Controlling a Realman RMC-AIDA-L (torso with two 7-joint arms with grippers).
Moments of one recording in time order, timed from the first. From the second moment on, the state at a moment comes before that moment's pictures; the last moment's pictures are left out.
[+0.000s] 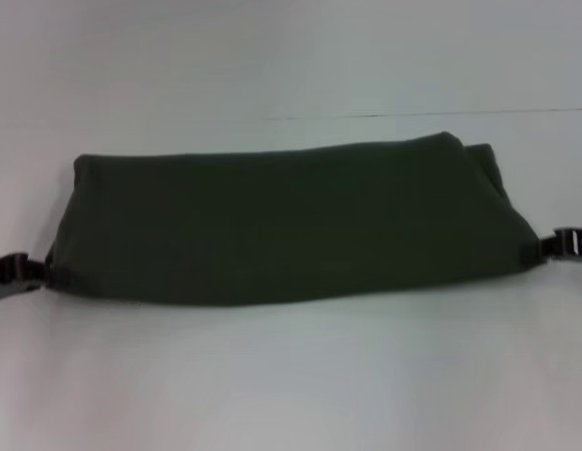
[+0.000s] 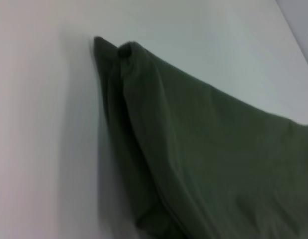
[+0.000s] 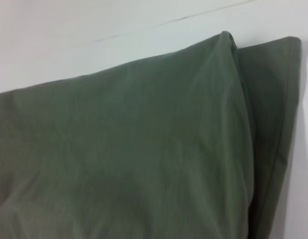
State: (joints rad) left arm -0.56 -1.82 0.66 0.44 2.17 1.35 -2.21; right arm 0.58 1.95 -0.72 -0.76 -2.37 -1.32 2.35
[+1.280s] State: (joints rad) left arm -0.56 -1.79 0.50 0.53 2.38 1.51 -2.34; right arm 0.53 1.89 -0.56 -0.77 -2.35 -1.49 2.37
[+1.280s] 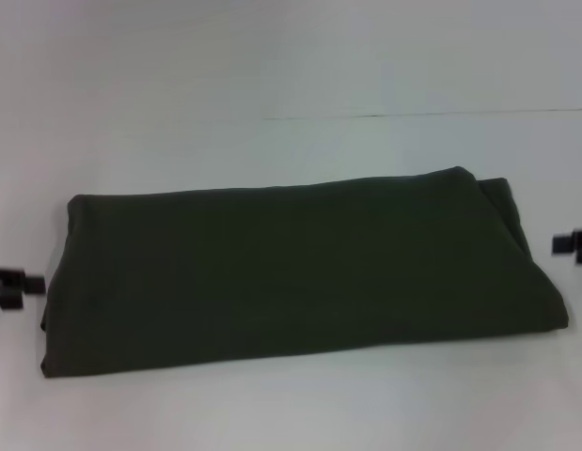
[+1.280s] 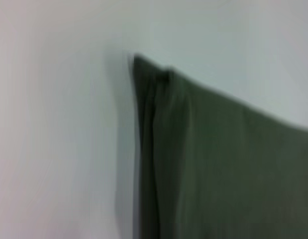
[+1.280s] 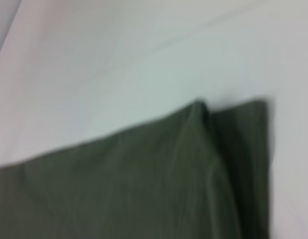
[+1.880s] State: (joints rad) left arm -0.67 -1.87 0.26 0.46 1.96 1.24 -1.97; right arm 0.56 1.90 -0.38 -0.74 -2.01 -1.39 2.04
